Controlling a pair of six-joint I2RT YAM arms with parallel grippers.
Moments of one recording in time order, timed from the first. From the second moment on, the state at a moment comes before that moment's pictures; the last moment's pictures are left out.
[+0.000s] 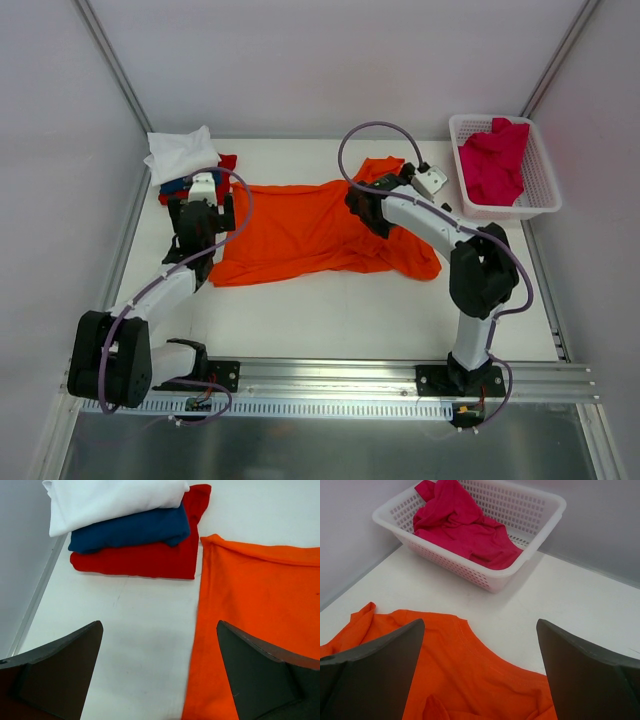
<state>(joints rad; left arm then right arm) -0.20 1.18 0.55 0.32 -0.40 0.02 0.65 1.87 1.55 -1.44 1.48 1.86</state>
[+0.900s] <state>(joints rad) -0.04 1.32 0.17 0.90 -0.03 0.05 0.80 1.83 1.55 -1.44 1.48 1.83</state>
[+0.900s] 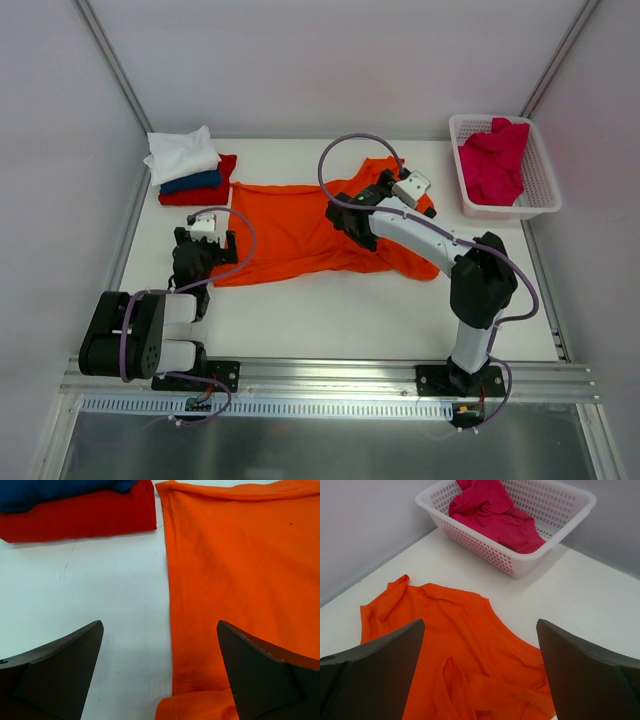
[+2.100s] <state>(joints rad) -0.04 1.33 0.17 0.92 0.00 0.04 0.88 1.88 1.57 -1.40 1.48 1.65</state>
